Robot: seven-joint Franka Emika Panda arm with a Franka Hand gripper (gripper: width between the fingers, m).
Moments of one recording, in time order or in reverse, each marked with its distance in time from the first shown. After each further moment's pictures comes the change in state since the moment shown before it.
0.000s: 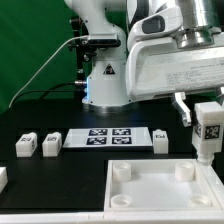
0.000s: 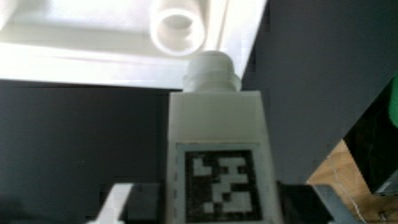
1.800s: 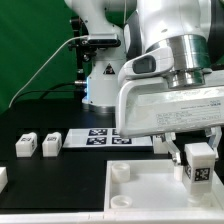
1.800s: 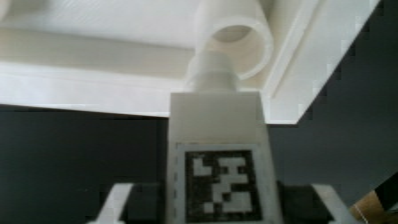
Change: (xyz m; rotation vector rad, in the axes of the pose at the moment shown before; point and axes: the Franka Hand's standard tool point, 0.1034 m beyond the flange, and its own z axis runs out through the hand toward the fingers) arm -0.007 0.011 0.039 -0.002 0.004 -0.016
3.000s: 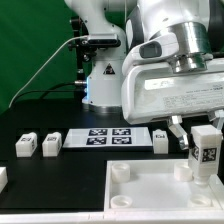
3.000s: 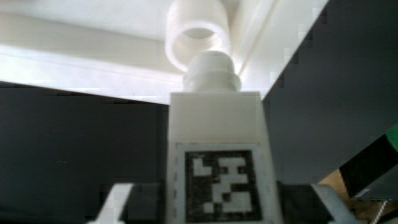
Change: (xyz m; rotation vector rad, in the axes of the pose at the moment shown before) arm -0.008 -0.014 -0.018 0.023 0.062 -0.076
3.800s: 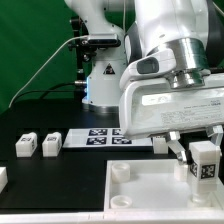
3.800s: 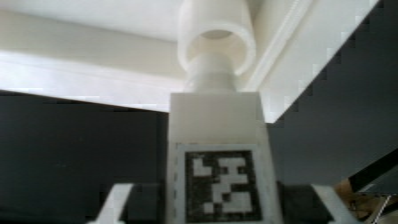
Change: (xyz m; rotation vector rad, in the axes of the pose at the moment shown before) arm -0.001 0.007 0.020 -0.007 0.041 -0.005
